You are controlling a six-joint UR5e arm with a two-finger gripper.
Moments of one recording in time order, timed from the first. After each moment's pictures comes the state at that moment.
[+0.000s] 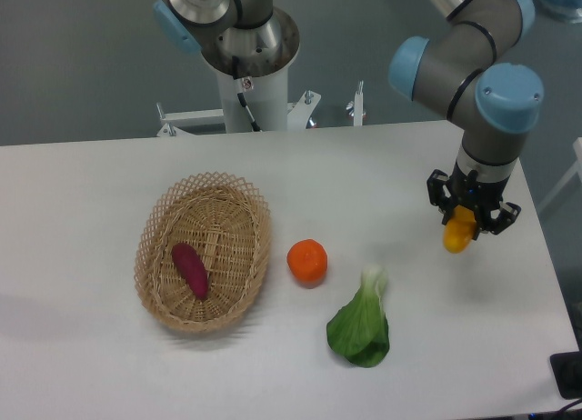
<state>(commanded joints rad) 2.76 -1.98 -1.56 -1.05 1.56 1.40</state>
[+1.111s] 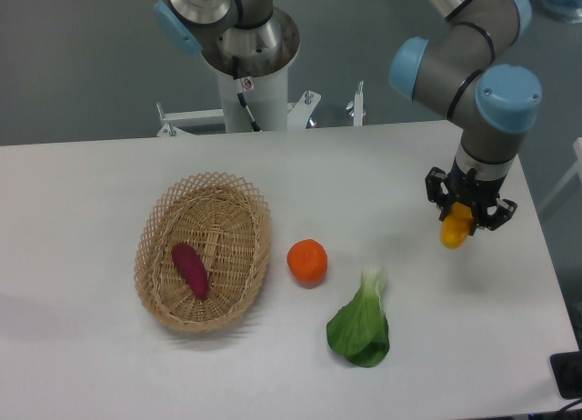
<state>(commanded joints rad) 2.79 -1.97 -1.66 -0.97 1.55 1.42</state>
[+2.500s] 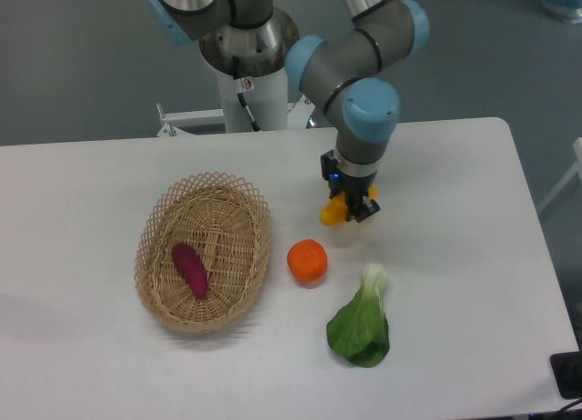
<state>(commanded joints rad) 2.59 -1.77 -2.04 -0.96 1.55 1.72</state>
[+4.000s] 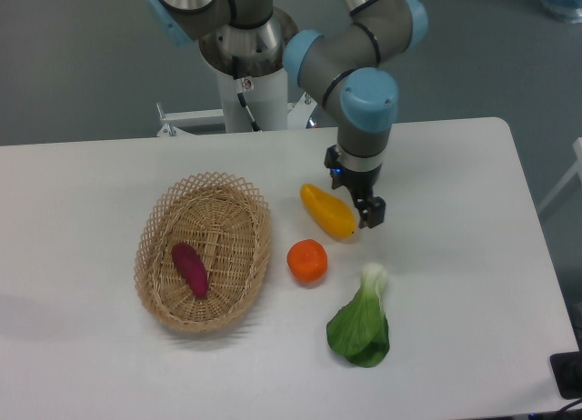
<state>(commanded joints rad) 2.64 -1.83 -1.88 -0.92 1.56 1.71</state>
